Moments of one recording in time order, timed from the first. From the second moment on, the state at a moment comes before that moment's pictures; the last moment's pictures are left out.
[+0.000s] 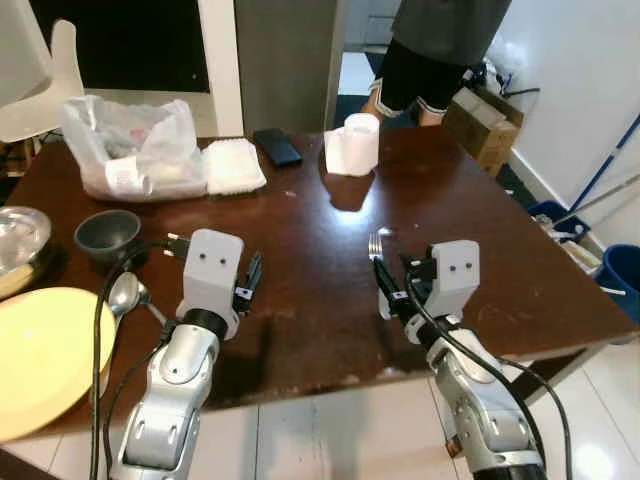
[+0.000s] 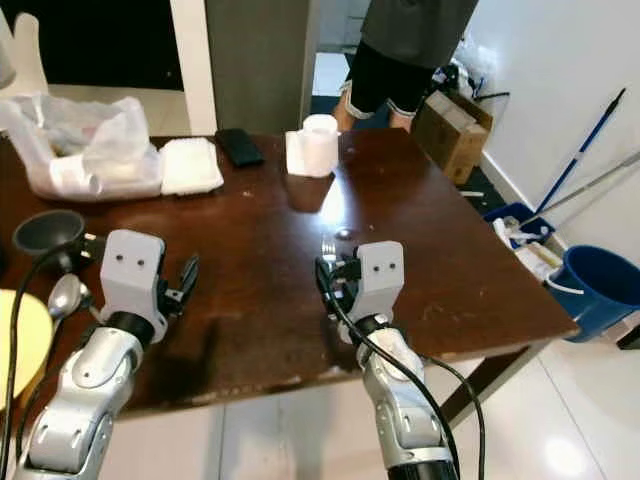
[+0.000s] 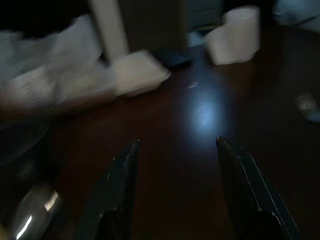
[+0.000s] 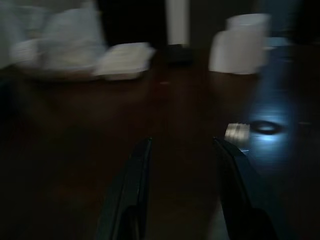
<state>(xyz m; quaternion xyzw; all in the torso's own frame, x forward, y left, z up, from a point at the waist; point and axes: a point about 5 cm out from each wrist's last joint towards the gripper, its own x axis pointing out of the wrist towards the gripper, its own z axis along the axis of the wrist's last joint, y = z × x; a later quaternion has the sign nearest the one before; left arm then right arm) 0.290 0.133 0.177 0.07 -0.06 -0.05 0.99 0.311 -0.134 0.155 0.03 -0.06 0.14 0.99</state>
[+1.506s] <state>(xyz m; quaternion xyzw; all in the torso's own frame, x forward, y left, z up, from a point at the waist) 0.289 0.138 0.171 0.06 -0.04 -0.04 1.00 0.315 -0.134 0.155 0.05 -0.05 0.13 0.99</state>
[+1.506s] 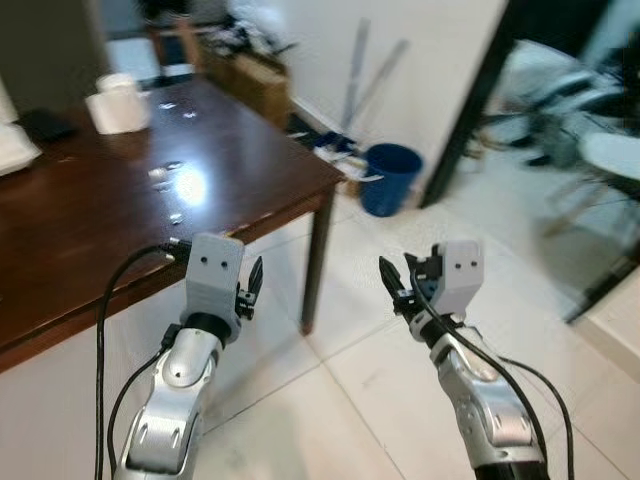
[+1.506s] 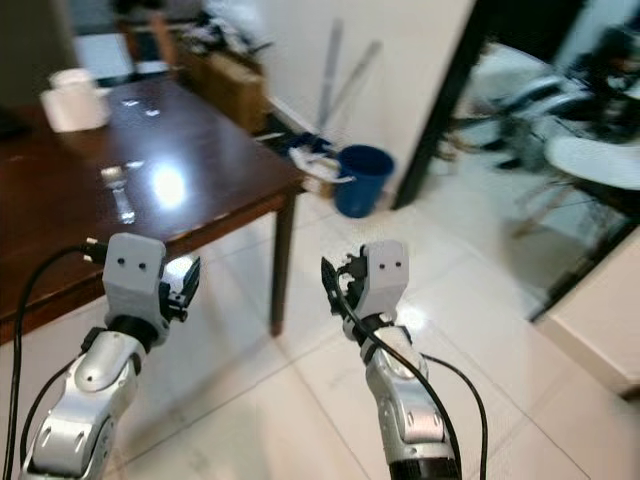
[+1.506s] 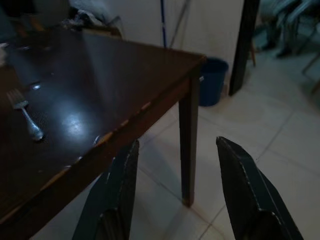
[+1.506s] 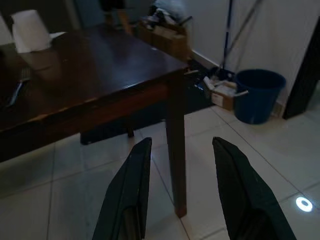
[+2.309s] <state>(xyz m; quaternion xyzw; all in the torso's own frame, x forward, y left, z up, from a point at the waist) 0.293 0.135 0.175 0.05 -0.05 -0.04 1.00 0.320 -0.134 0.158 0.05 -0.05 0.14 0.99</state>
